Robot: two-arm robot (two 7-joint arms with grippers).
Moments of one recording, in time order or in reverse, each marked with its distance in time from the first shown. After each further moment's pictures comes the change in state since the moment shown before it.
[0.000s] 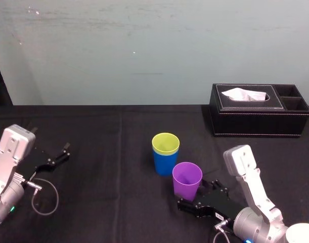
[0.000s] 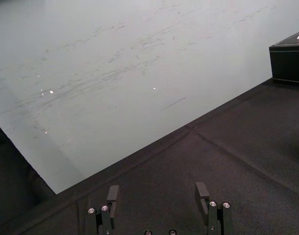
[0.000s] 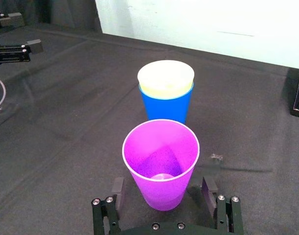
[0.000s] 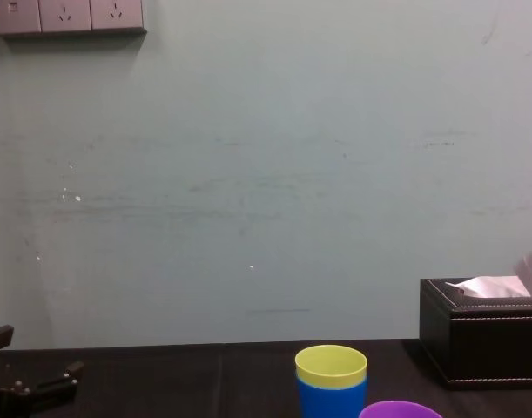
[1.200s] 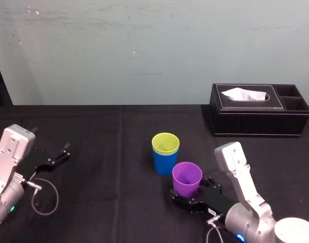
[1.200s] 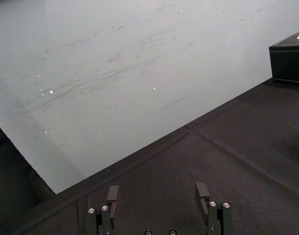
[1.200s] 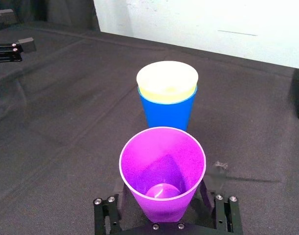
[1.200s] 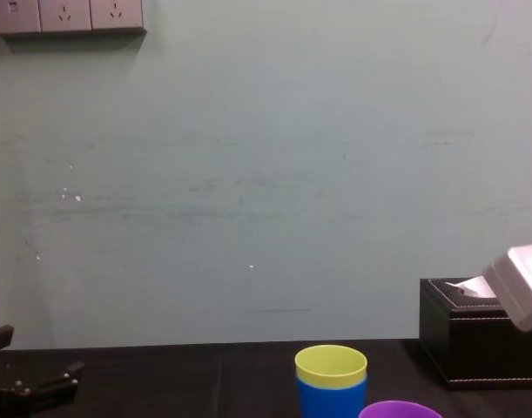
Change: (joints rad) left arm 0.000 0.000 0.000 0.000 0.000 0.000 0.000; right arm 0.048 -0.043 -0.014 0.067 -0.033 -0.006 0.002
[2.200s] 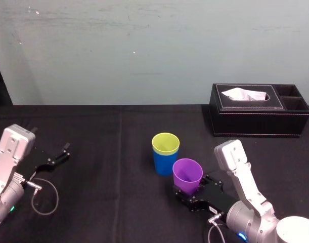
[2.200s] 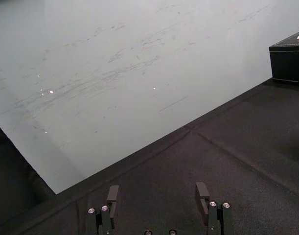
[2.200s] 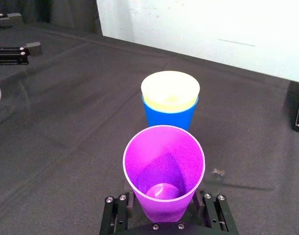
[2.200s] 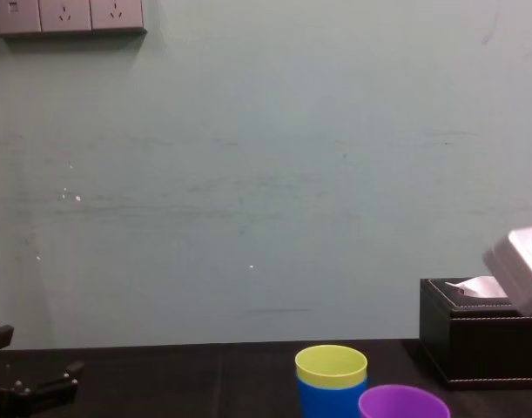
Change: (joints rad) left arm 0.000 0.000 0.000 0.000 0.000 0.000 0.000; right arm -0.008 0.014 -0.001 -0.041 -0.025 0.005 -0.001
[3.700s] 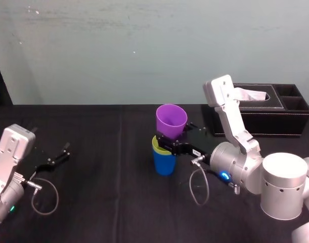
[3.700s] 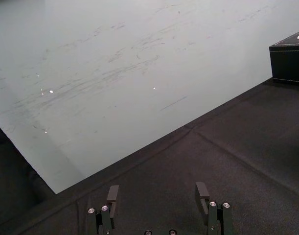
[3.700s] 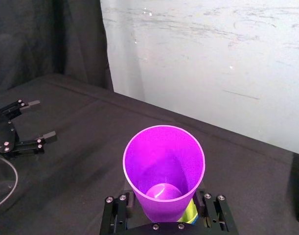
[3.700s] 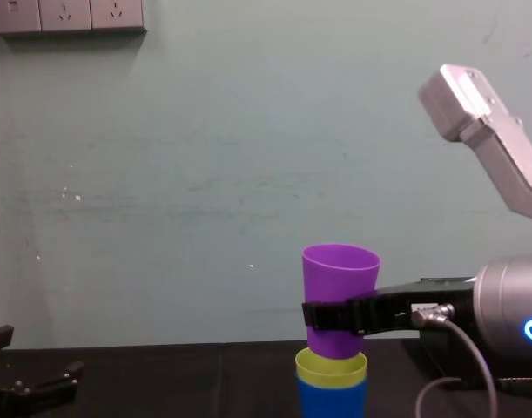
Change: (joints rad) left arm 0.000 0.000 0.000 0.000 0.000 0.000 0.000; right arm 0.235 -0.080 -0.014 0.015 0.047 0.136 0.018
